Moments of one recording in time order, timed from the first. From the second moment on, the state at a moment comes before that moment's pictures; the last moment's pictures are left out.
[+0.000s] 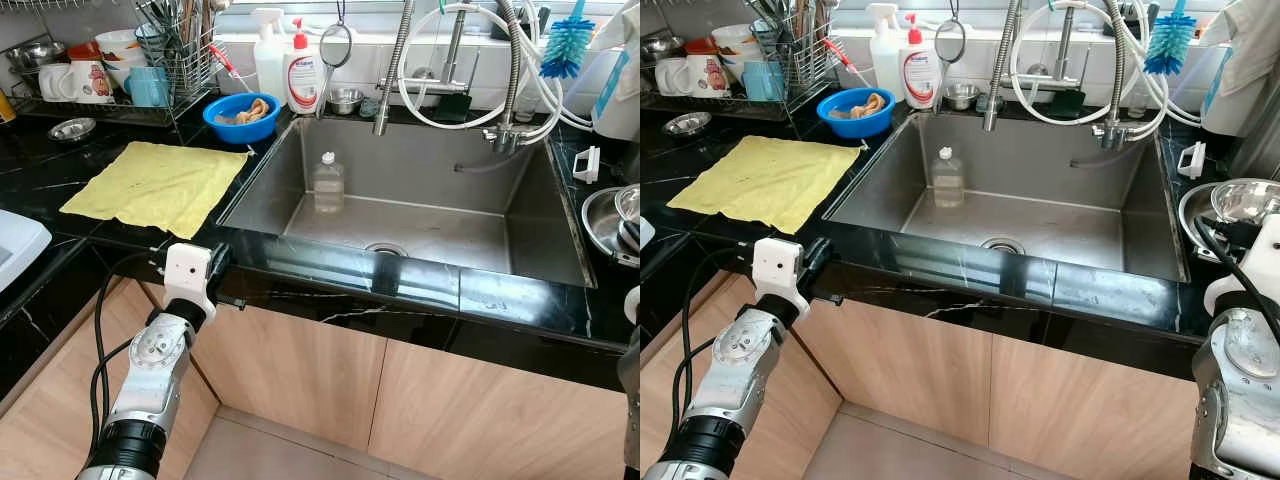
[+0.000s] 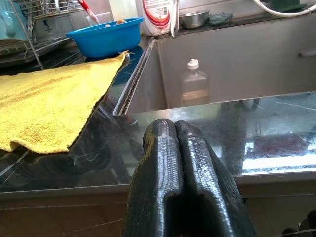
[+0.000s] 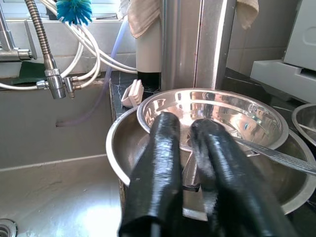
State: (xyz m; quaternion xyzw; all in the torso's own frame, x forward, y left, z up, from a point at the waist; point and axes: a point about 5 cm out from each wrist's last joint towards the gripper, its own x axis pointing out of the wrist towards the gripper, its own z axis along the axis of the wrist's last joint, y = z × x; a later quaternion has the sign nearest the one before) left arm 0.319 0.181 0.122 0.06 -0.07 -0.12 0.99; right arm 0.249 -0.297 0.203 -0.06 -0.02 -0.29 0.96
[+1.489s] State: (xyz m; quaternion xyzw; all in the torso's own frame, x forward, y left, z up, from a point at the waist) left arm 0.321 0.180 0.121 0.05 -0.07 -0.11 0.99; right arm 0.333 -0.216 0.238 -0.09 -0.04 0.03 0.99
